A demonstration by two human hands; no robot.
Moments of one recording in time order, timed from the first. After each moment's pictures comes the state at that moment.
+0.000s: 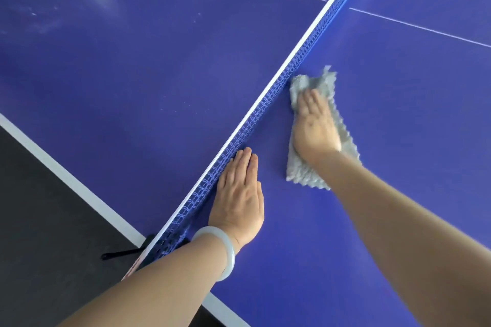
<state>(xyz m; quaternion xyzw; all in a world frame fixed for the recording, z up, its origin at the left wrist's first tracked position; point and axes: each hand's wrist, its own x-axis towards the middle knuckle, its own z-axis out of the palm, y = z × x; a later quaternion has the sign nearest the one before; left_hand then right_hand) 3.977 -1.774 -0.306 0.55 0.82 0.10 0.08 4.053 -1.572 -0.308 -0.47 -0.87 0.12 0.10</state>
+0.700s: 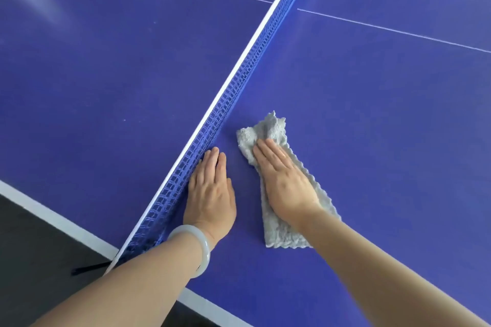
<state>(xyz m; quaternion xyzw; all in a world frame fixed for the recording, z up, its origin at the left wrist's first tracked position) 3.978 -1.771 -0.304 0.54 0.83 0.08 0.09 4.127 -1.677 -0.311 -0.37 -0.91 0.15 0.10</state>
